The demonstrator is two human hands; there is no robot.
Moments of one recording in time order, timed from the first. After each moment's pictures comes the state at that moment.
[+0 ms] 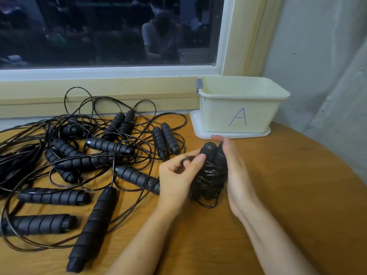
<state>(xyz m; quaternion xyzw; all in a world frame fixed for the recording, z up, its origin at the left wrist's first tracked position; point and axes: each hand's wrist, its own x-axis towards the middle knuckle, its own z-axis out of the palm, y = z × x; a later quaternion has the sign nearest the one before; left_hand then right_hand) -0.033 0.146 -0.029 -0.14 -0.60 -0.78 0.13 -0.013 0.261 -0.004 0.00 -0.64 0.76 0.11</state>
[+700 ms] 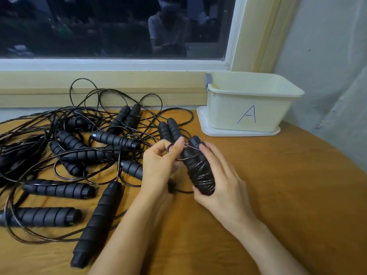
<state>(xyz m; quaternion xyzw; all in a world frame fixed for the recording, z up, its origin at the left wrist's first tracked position) -0.055 0.107 -0.016 0.00 -0.61 -0.79 0.05 -0.011 0.252 -0.049 0.15 -0.90 0.25 0.31</state>
